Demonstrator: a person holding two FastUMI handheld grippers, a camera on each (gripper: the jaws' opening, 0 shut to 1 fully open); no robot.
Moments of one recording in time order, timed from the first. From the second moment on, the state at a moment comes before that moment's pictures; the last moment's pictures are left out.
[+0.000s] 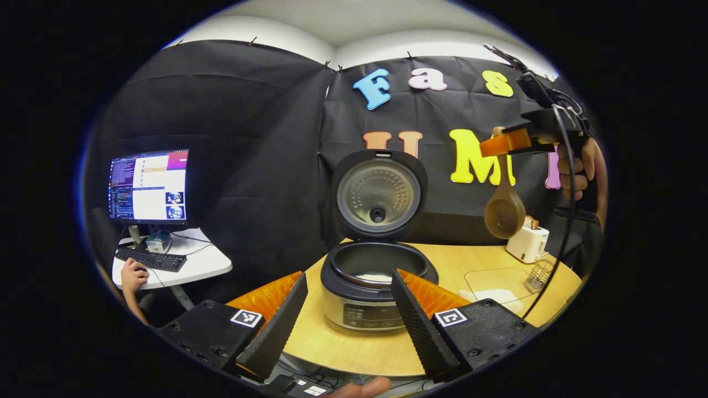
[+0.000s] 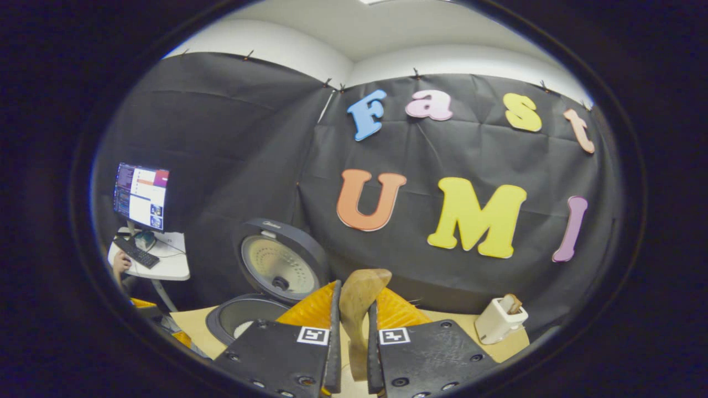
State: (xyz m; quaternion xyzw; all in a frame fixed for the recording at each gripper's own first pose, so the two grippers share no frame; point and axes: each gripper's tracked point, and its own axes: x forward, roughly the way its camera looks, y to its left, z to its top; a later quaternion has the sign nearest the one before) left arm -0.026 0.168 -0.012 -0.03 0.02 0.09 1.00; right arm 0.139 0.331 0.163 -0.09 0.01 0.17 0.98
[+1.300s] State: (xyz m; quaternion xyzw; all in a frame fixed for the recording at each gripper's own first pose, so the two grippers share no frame) left arm 0.013 0.105 0.080 0.00 -0.07 0.09 0.99; right arm 0.277 -0.044 -0.026 0.13 0.14 0.02 0.98
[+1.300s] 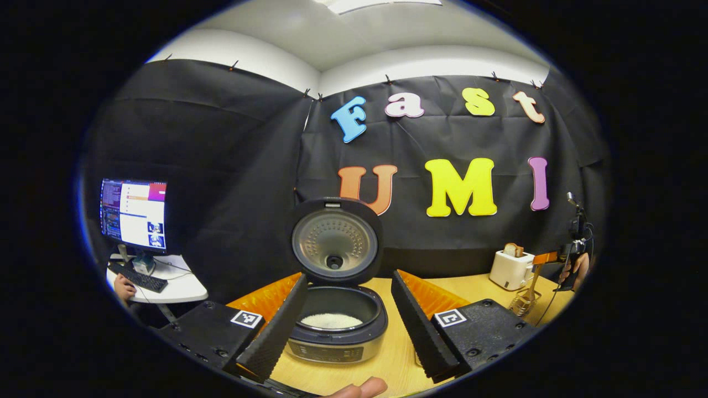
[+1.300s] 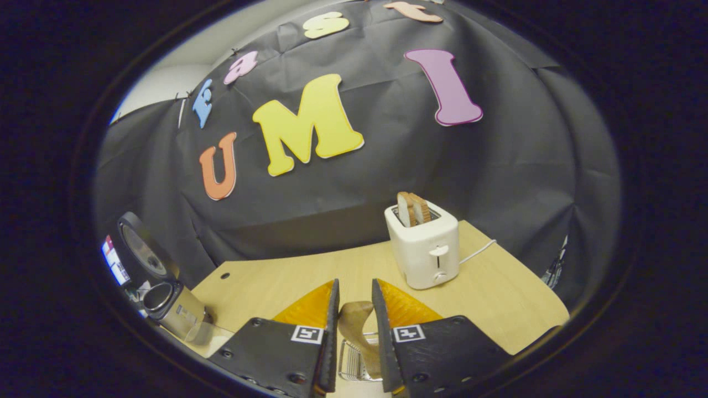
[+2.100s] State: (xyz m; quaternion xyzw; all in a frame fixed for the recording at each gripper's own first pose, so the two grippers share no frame) left arm 0.205 0.151 0.215 0.06 -0.08 0.14 0.98; right arm 0.225 -0.084 0.010 0.06 0.07 0.00 1.00
